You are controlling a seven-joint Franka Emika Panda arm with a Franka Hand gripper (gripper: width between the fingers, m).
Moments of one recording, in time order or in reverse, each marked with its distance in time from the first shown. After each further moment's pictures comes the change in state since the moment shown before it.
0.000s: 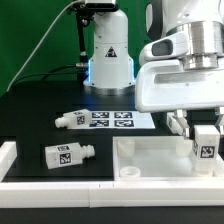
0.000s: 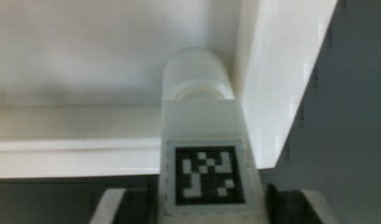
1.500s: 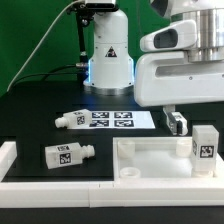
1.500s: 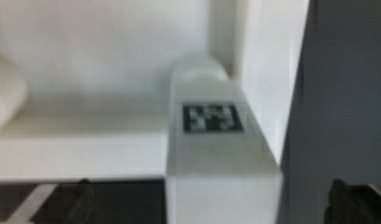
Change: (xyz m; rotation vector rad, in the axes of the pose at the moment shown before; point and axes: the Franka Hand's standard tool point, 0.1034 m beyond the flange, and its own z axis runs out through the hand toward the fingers) arm 0.013 0.006 -0.010 0.006 -0.381 0.029
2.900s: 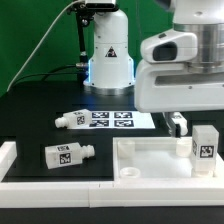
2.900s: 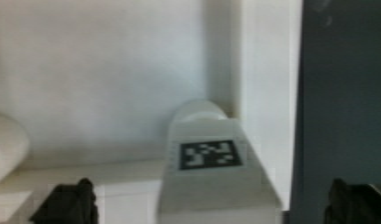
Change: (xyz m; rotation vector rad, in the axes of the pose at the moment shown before) arm 0.003 -0.007 0.010 0.008 -0.063 0.060
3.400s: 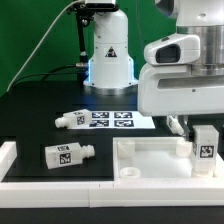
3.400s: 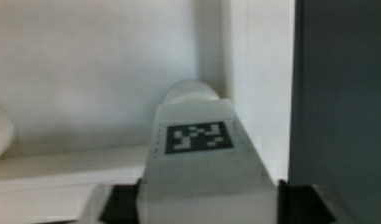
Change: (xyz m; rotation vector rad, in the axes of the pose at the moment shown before) arm 0.003 0.002 0.001 0.001 0.022 0.062
